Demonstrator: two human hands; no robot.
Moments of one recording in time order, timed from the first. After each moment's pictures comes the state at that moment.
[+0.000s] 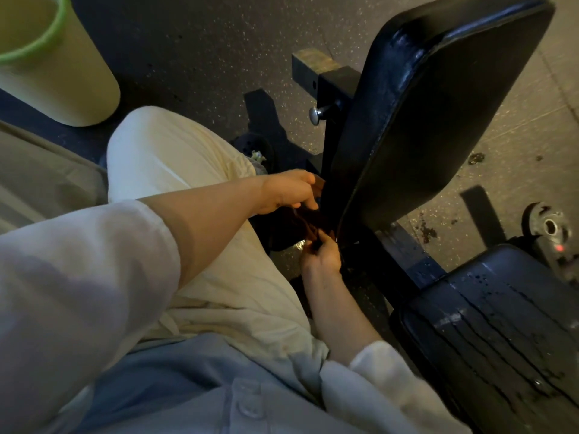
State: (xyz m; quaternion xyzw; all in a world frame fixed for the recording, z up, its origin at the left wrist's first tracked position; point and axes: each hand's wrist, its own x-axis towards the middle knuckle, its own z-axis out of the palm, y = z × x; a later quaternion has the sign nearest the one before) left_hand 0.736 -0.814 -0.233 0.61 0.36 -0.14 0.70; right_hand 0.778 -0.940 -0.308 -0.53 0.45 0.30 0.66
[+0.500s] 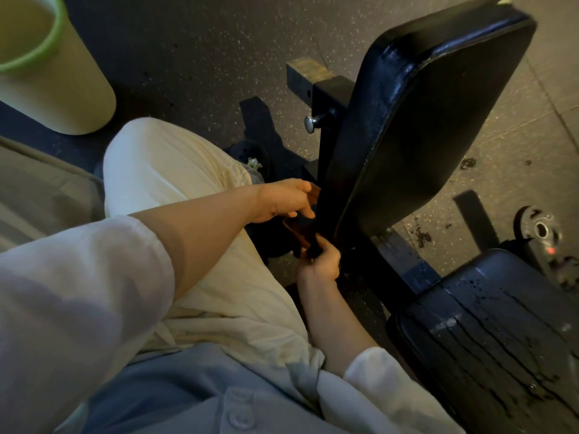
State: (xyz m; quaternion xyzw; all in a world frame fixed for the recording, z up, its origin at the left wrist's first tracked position) left_hand 0.736 -0.813 -0.233 0.59 0.34 -0.14 0.72; right_hand 0.772 -0.937 -0.283 -0.55 0.43 0.30 0.65
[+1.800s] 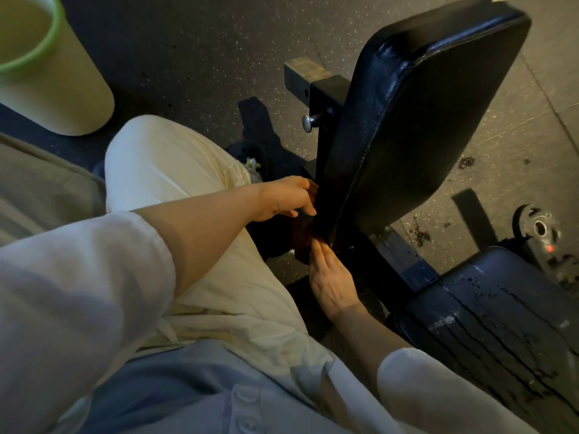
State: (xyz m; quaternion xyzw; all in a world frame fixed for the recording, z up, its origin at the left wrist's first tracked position) left_hand 0.740 -0.817 -0.237 0.59 0.37 -0.13 0.71; right_hand 0.813 -1.028 -0.334 -0.72 -0.68 -0.01 -0.09
